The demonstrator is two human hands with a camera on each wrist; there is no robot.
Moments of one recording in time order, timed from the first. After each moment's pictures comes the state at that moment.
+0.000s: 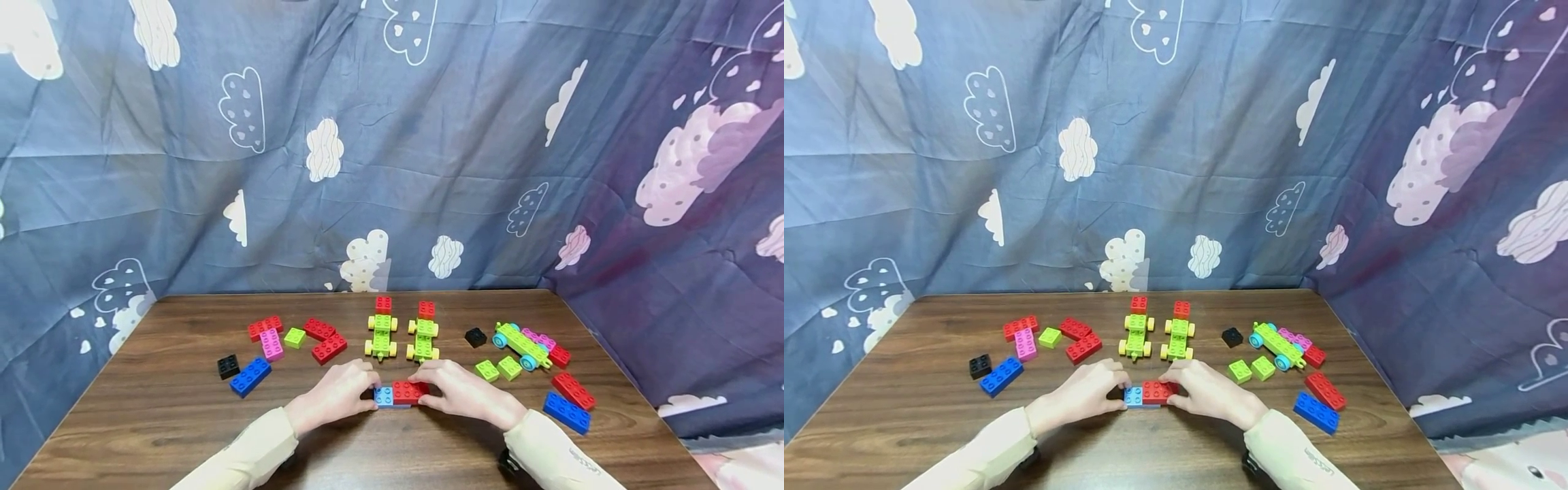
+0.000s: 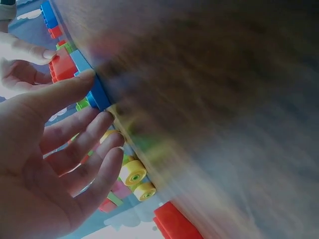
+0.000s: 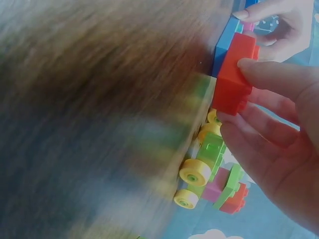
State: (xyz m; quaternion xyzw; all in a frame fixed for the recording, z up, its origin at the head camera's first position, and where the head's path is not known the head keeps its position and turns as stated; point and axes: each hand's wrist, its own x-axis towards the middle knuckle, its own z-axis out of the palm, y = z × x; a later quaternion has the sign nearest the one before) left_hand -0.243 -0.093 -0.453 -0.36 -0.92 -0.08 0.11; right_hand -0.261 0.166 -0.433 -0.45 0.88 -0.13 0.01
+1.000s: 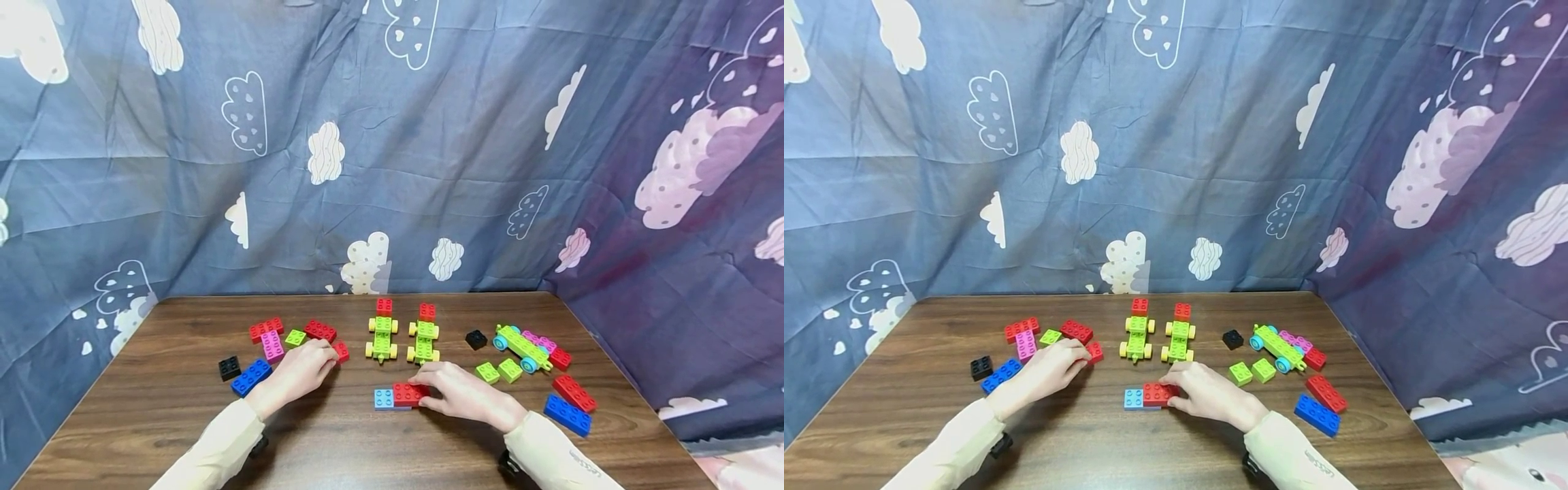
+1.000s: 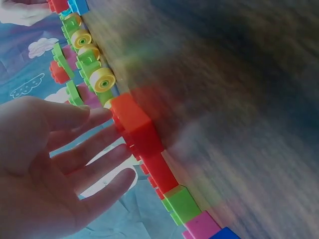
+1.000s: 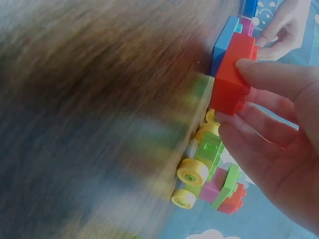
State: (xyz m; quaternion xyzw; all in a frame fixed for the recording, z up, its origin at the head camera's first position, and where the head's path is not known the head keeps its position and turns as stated) left_hand -0.262 -0.155 -0.452 -0.29 -0.93 -0.11 0.20; right_hand -0.261 0.166 -0.433 -0.45 0.88 -0.12 0.01
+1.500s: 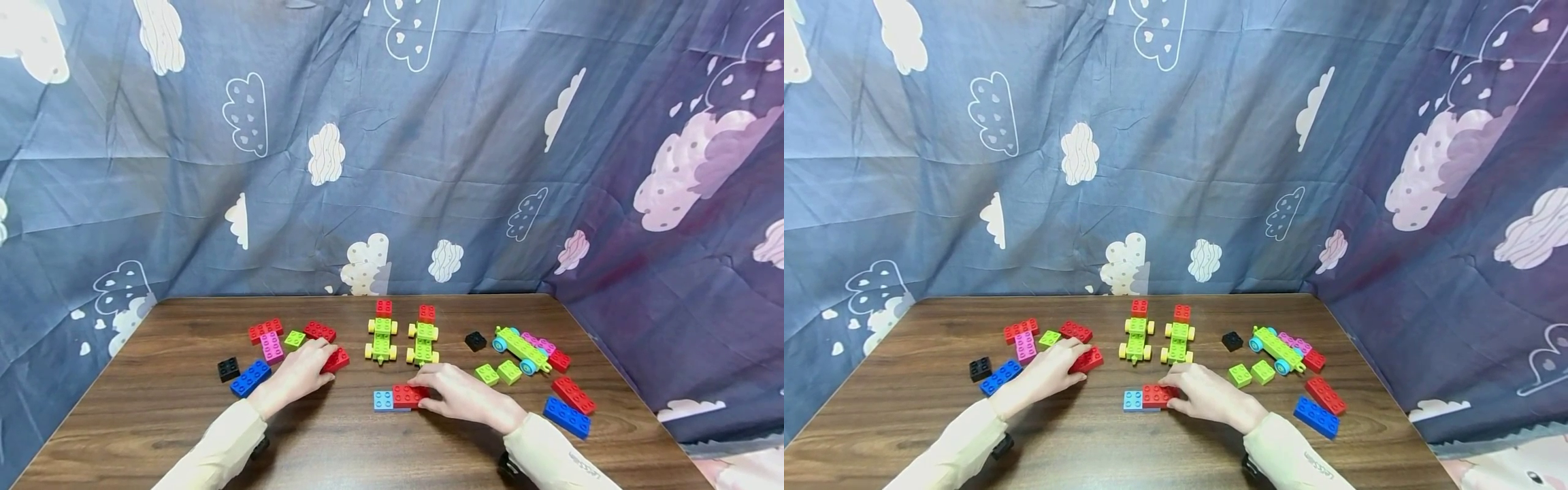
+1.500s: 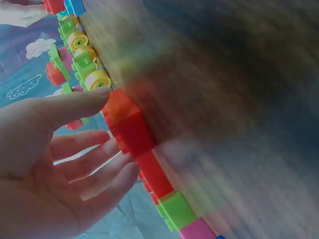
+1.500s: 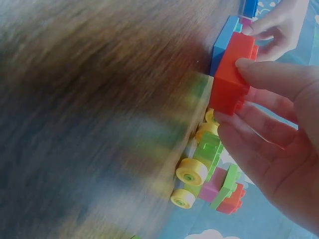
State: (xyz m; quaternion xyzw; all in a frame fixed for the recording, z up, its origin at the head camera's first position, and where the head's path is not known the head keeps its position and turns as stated) left_hand -0.262 -0.152 -0.452 -0.25 -0.95 -0.11 0.15; right_hand -0.261 0.167 -0.432 -0.47 0.87 -0.12 -0.02
